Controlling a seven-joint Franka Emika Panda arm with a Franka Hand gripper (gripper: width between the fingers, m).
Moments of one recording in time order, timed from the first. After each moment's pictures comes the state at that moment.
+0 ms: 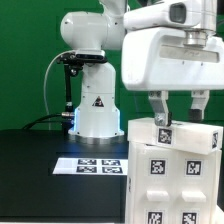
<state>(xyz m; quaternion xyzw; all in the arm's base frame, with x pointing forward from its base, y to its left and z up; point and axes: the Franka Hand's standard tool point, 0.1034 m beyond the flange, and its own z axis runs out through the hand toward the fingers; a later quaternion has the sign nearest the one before) 0.637 0.076 0.169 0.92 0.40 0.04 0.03</state>
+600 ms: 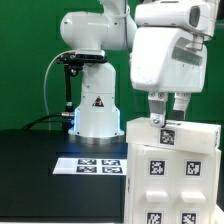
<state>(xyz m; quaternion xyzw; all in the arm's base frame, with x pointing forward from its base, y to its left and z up) 0.634 0.060 0.164 0.89 0.46 0.00 0.04</state>
